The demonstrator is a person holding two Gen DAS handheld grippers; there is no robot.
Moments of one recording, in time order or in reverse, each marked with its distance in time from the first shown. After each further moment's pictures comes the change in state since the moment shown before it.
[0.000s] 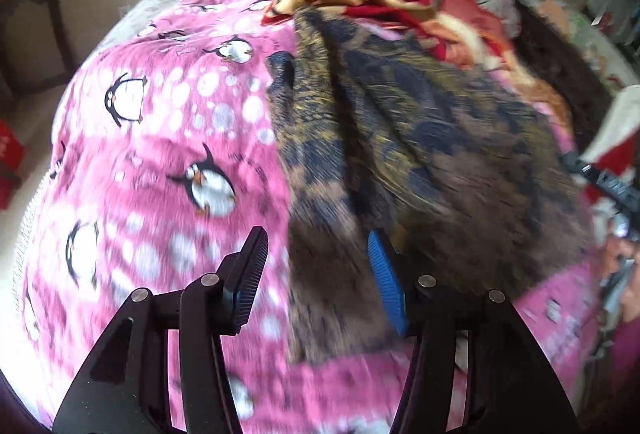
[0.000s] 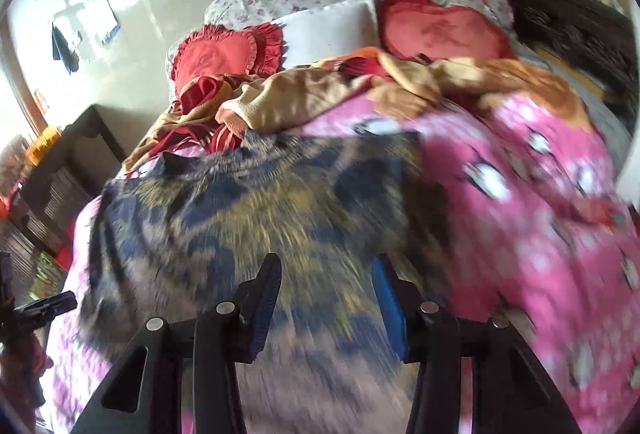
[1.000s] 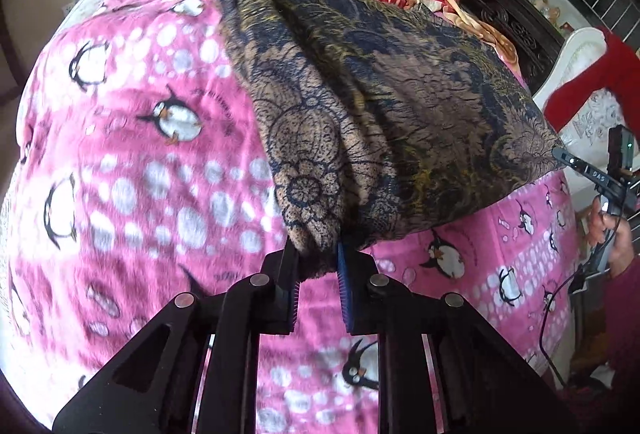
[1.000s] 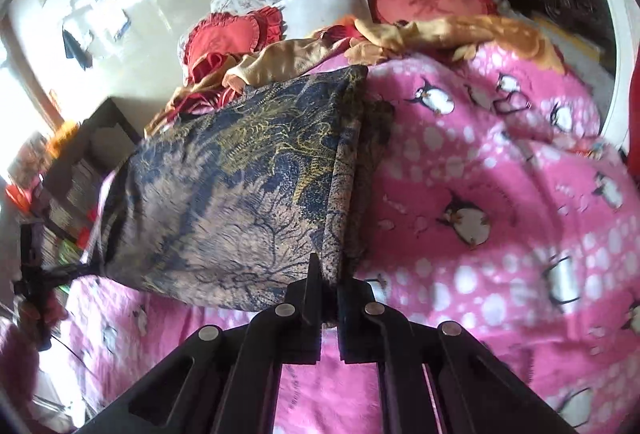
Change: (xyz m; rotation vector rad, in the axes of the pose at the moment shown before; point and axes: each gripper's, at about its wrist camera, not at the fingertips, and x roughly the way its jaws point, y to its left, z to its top) left arm -0.023 0.006 -0.049 0.140 0.128 -0.213; right arm -0.066 -0.054 -0.077 0.019 0.067 0.065
